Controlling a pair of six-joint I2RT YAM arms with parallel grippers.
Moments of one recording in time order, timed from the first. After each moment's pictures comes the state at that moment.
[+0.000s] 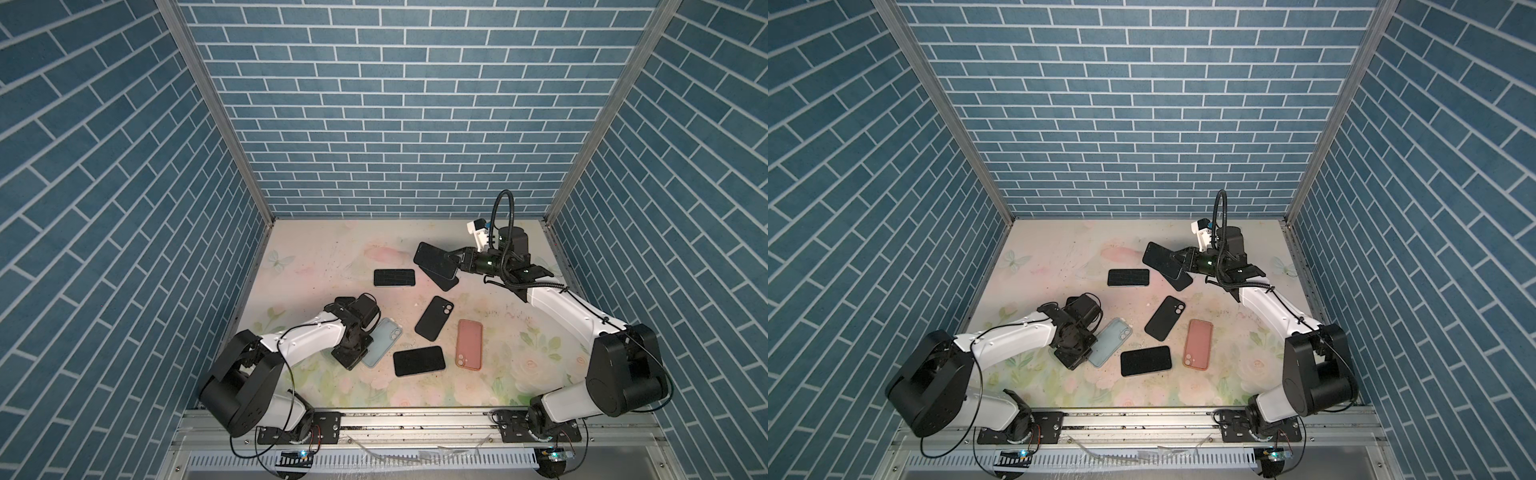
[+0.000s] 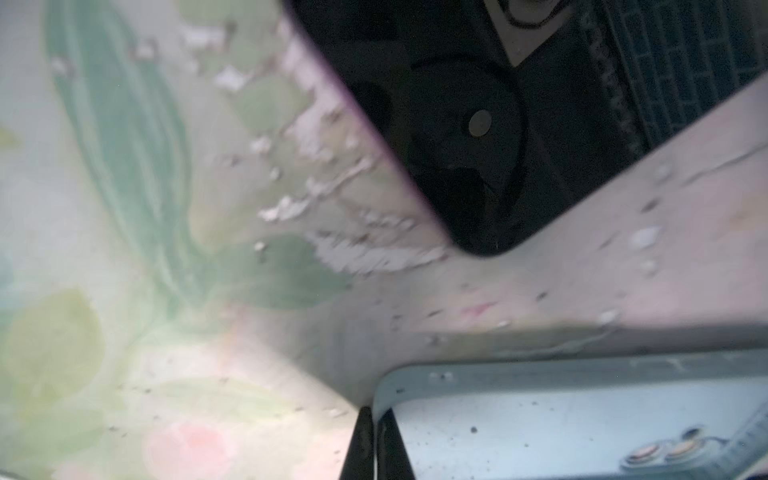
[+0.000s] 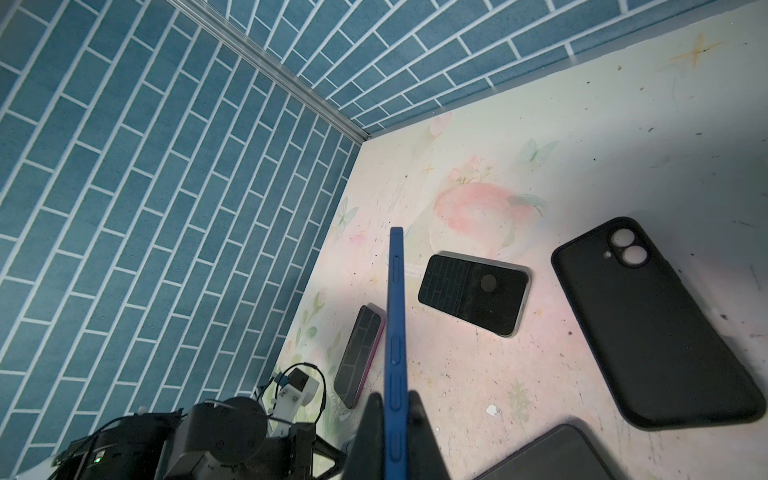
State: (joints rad) left arm -0.61 1.46 0.77 -0.79 0.03 -1.42; right arm 0.35 1.47 1.04 -0.02 -0.70 0.57
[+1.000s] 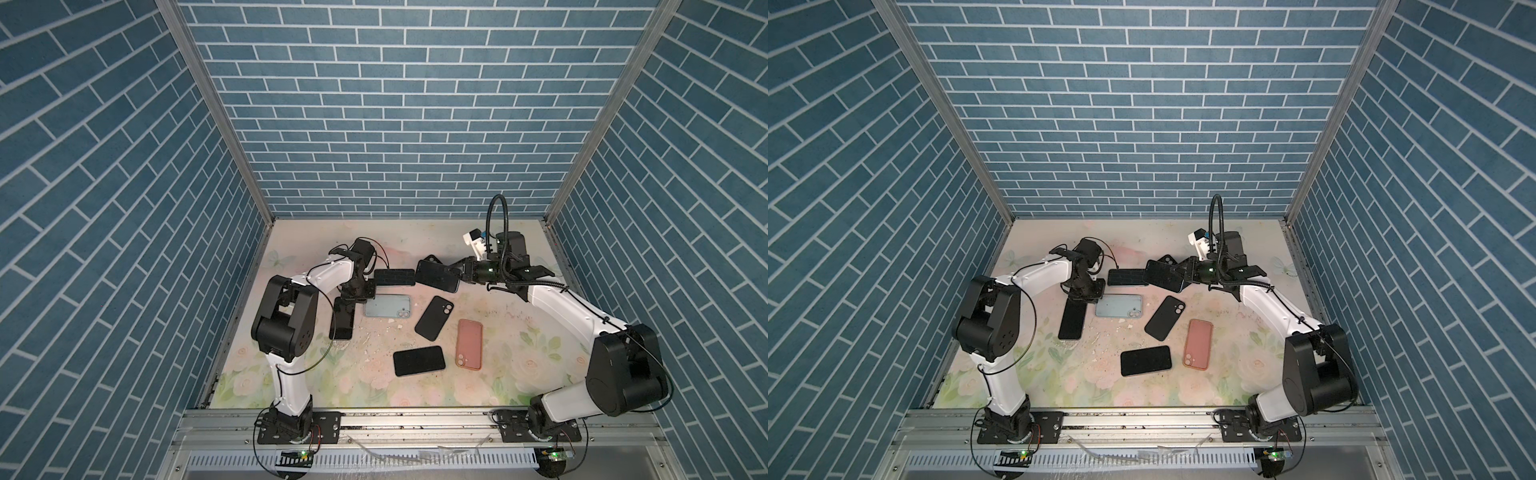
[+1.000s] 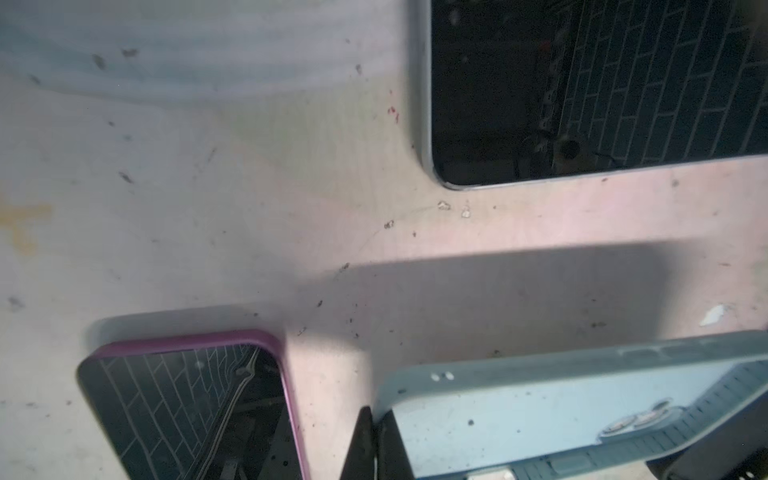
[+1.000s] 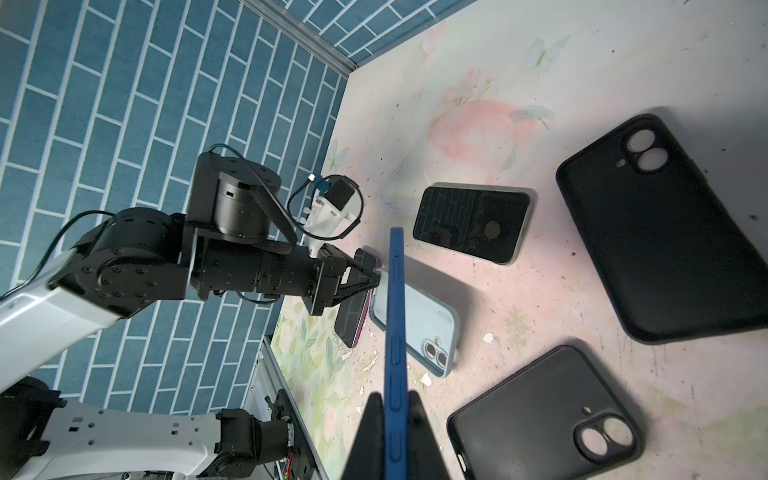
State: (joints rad) left arm -0.37 1.91 1.33 -0.85 0.09 -0.32; right arm 0.34 1.47 1.04 -0.23 -0.78 0.49
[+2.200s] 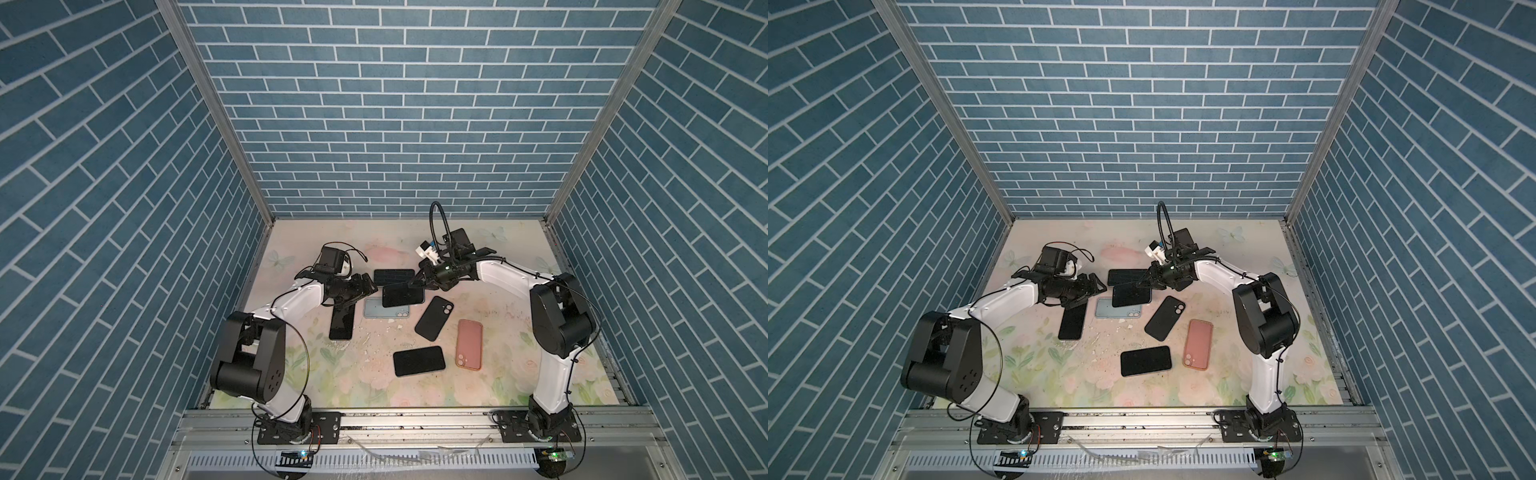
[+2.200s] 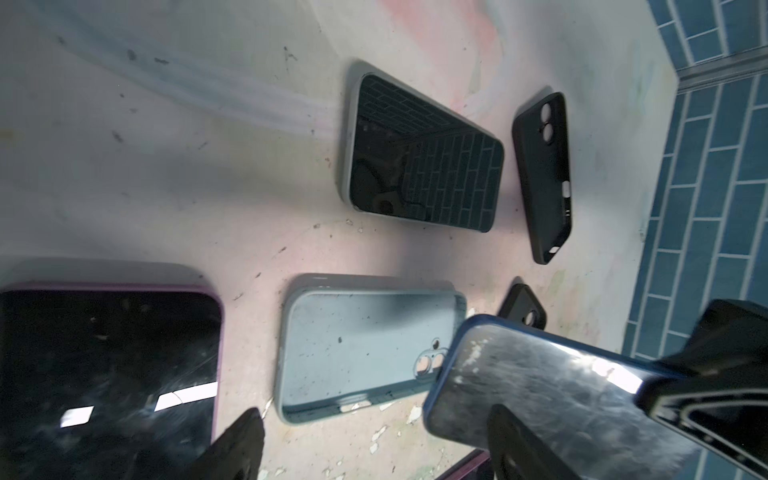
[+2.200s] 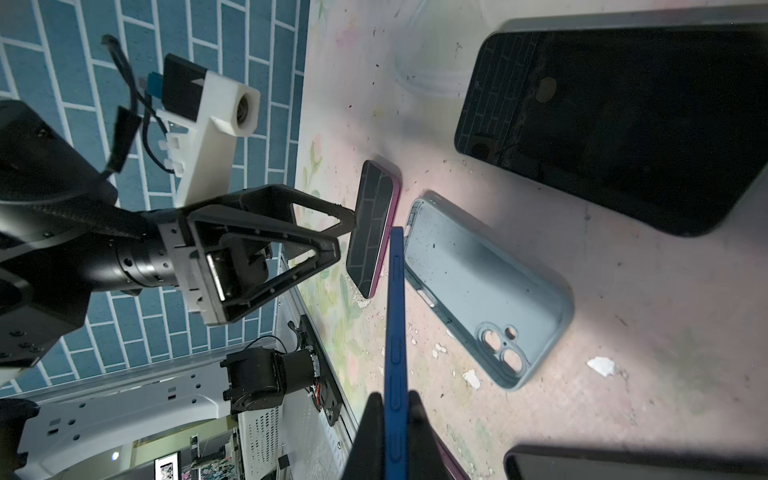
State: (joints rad) left arm -0.23 1.57 0.96 -0.40 0.45 -0.60; right arm 0.54 1.96 1.42 -0.44 -0.90 0.44
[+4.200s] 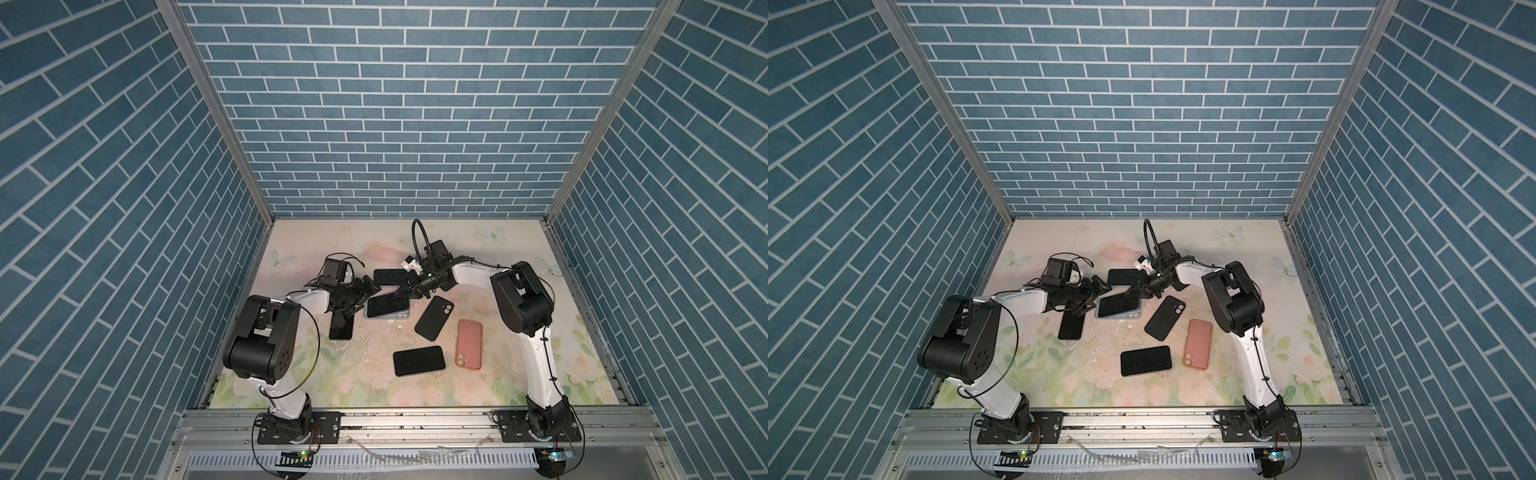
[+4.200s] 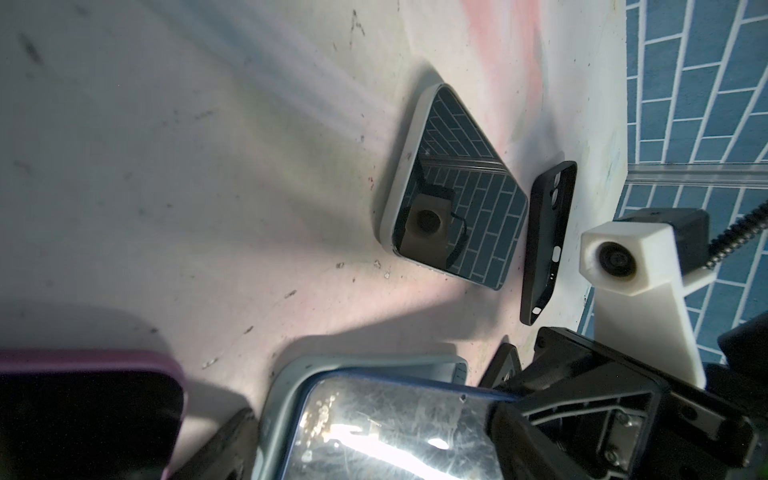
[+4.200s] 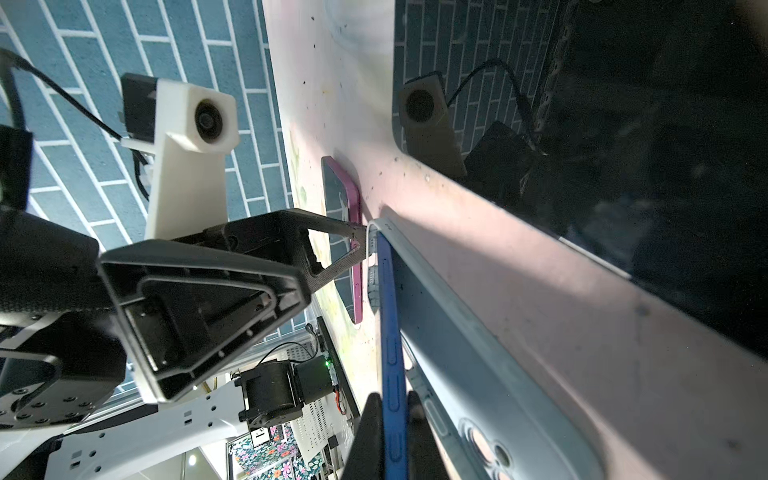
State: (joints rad) left arm -0.23 1.70 0.84 -0.07 0.49 -0.87; right arm 0.59 2.25 1.52 -0.30 -1.02 0.60
